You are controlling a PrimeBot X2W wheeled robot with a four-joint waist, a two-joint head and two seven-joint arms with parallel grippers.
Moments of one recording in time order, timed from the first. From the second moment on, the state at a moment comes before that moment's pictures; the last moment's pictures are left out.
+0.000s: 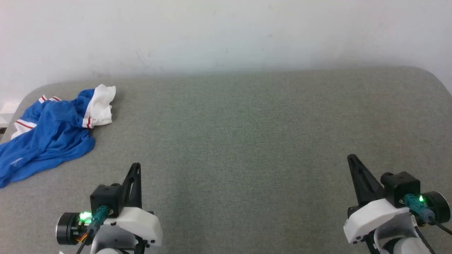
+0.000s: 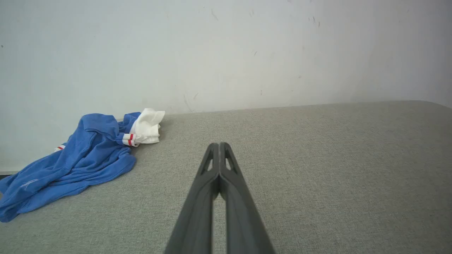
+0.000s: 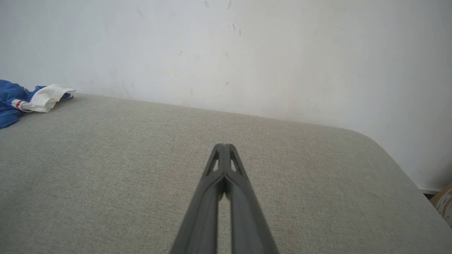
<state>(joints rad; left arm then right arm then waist) 0.01 0.06 0.00 0.00 -0.01 0.01 0.00 0.01 -0.05 0.00 0.01 0.01 0.13 0.00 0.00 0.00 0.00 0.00</state>
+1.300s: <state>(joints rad) 0.02 0.06 -0.01 -0.01 -0.03 0.01 -0.03 0.01 -0.06 -0.04 0.02 0.03 0.13 -0.03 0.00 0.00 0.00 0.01</state>
